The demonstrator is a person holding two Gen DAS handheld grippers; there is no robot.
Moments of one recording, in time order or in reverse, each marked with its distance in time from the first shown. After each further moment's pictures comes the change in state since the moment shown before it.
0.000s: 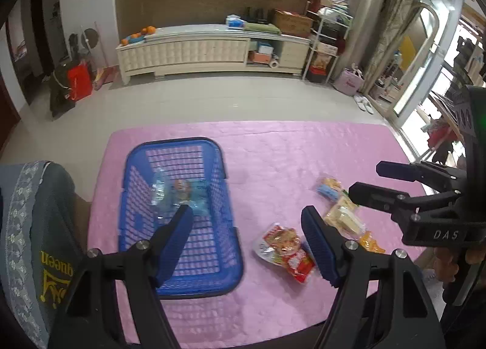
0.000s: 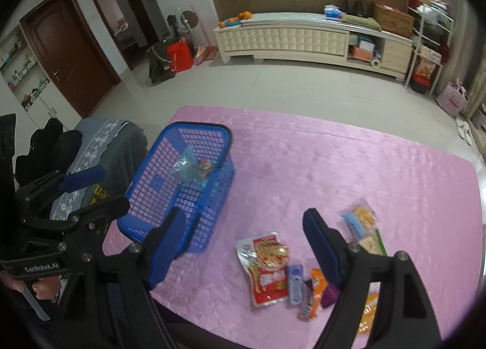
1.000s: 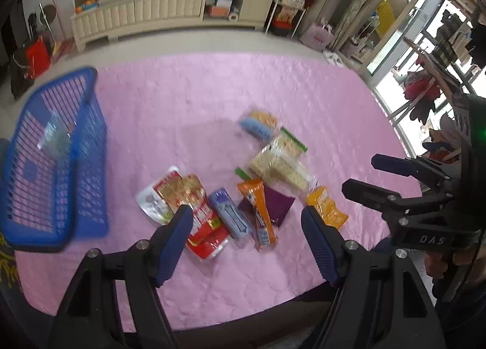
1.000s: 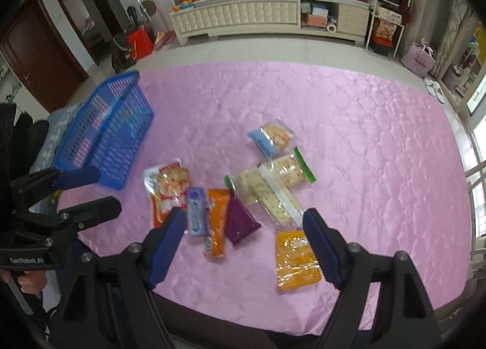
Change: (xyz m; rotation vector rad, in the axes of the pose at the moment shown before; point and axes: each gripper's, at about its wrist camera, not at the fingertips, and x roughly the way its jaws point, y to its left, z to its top) left arm 0.108 -0.140 -0.073 0.018 0.203 -0.136; right arm 0.008 -0.136 -0.127 0.057 0.099 -0.102
